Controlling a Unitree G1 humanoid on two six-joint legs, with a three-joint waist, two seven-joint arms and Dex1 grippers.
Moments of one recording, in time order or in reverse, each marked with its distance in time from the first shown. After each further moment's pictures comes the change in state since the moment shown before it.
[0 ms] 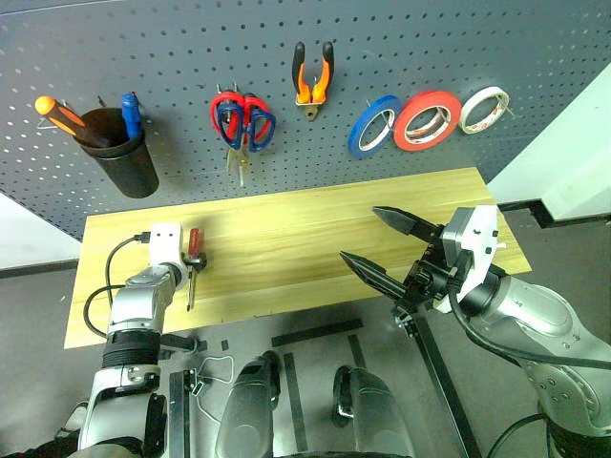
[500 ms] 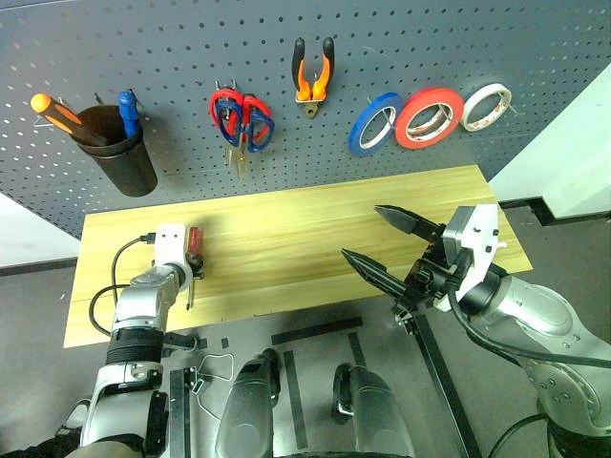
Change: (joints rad) left arm -0.020 -0.007 -0.026 0.030 -0.001 -0.009 -0.018; right arm 0.000 -0.003 0.000 0.000 0.000 0.001 -0.019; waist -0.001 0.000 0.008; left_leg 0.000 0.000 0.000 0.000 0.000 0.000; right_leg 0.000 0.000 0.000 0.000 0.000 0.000
